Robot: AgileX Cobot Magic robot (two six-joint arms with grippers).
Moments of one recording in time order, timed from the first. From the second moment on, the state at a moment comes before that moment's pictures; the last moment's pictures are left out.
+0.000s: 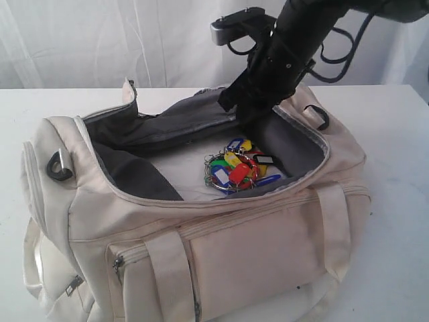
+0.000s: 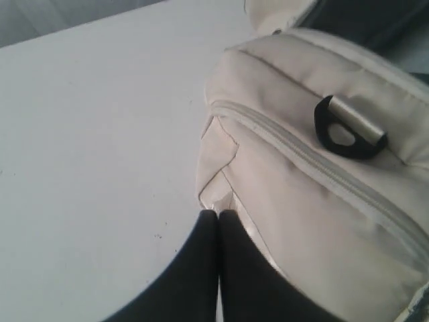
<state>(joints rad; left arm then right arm) -0.16 0.57 -0.56 -0.05 0.61 0.19 0.56 1.91 -1.73 0.17 1.07 -0.34</state>
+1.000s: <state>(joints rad) -0.16 0.47 -0.56 -0.07 0.58 0.19 0.56 2.13 -1.74 0.18 1.03 -0.39</state>
